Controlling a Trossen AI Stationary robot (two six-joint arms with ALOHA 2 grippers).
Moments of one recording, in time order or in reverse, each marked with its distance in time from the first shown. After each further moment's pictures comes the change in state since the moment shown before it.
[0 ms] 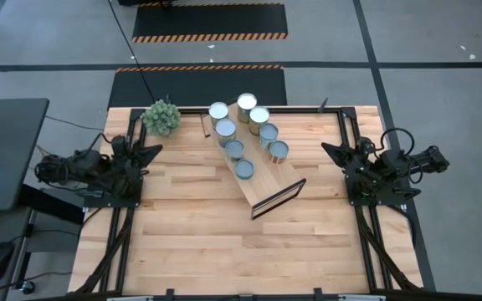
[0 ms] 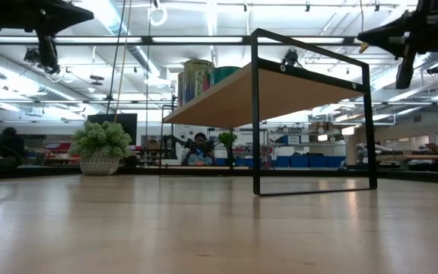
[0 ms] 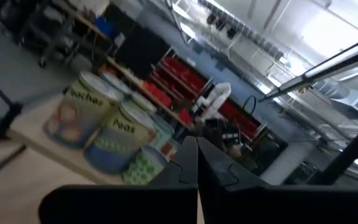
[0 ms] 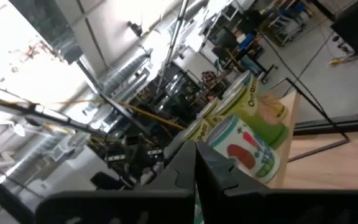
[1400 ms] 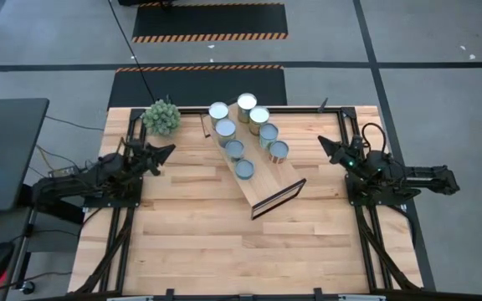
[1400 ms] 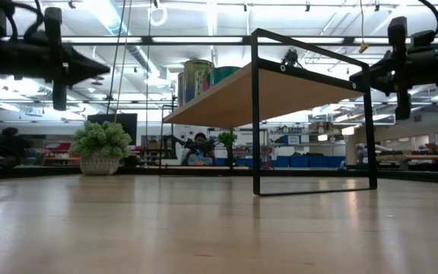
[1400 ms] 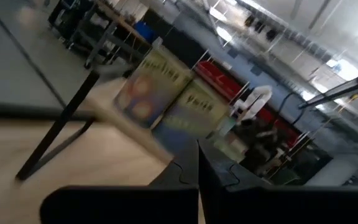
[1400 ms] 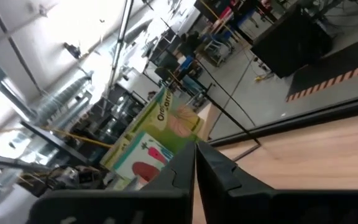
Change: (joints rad) left arm 0.376 0.002 -0.247 0.138 0.237 -0.084; right arm -0.343 0.000 -0.106 -0.070 -0.061 0.182
